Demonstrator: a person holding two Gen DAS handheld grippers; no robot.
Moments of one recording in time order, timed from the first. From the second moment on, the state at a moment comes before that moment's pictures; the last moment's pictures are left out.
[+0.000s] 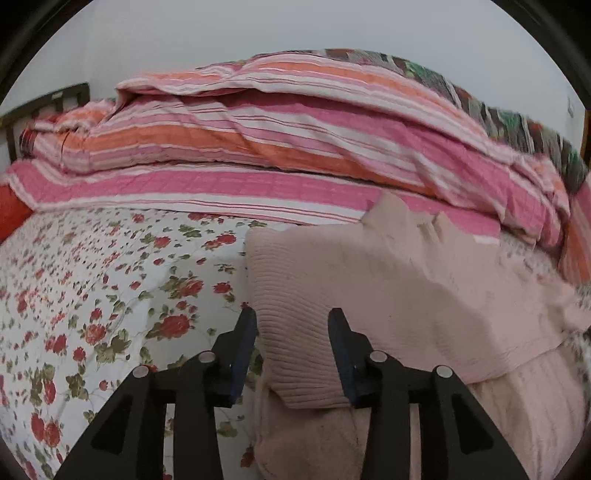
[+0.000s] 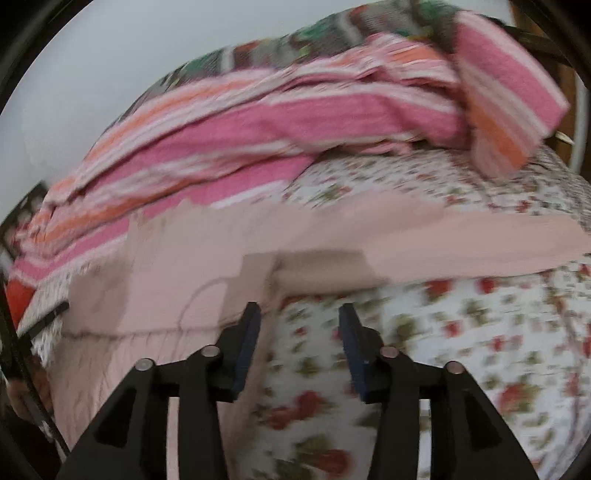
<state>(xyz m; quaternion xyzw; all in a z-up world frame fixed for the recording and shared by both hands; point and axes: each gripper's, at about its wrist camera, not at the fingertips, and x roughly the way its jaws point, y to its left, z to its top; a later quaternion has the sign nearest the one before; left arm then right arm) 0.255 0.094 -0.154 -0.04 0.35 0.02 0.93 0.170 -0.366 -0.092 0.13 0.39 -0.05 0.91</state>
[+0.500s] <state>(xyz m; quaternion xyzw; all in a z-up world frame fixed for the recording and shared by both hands) 0.259 0.088 -0.161 -0.04 0.37 0.01 0.93 0.114 -0.550 -0.132 0.17 0.40 -0.18 0.88</state>
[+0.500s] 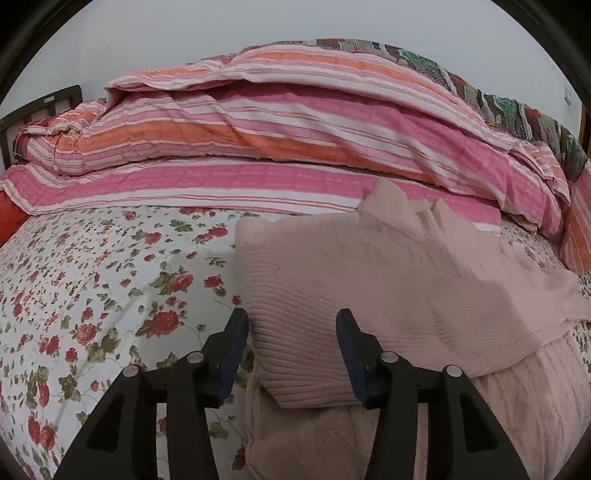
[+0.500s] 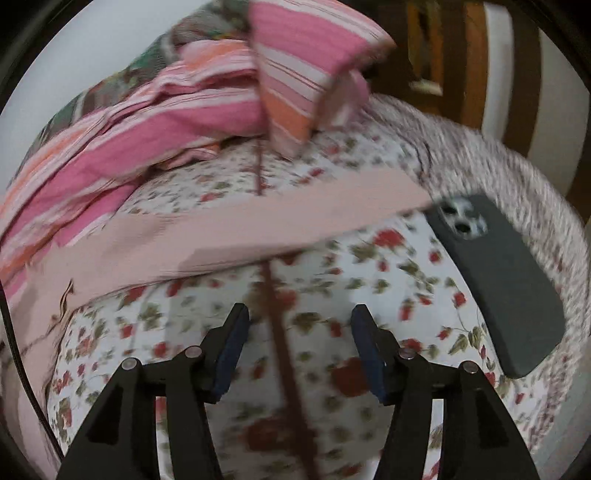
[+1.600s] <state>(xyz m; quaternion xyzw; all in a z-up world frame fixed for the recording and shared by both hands) 0.259 0.104 -0.159 -0.09 0.37 0.00 0.93 0.200 -0.542 -0.058 0.06 0.35 -0.24 0.91</state>
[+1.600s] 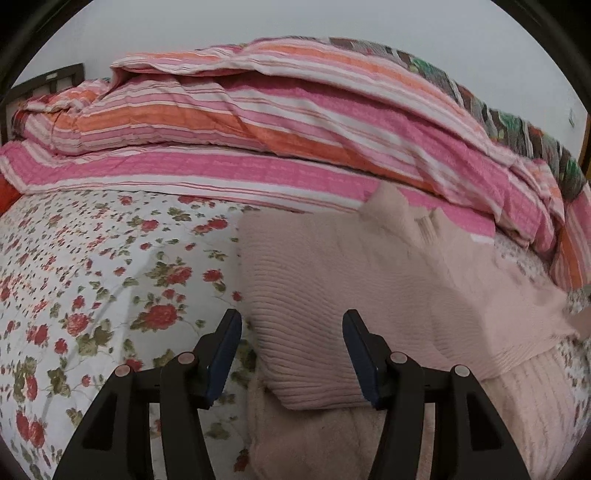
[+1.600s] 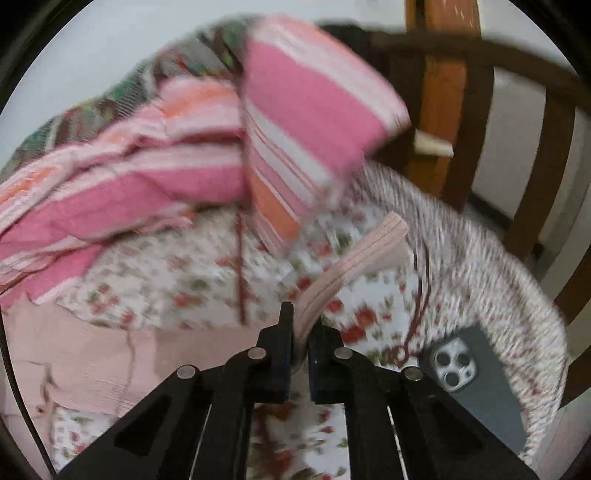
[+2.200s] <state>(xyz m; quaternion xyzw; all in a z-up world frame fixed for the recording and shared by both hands) 0.229 0.177 -0.139 -0.15 0.35 0.01 0.92 0.239 -0.166 0.002 -0.02 0.30 0.04 0.95</state>
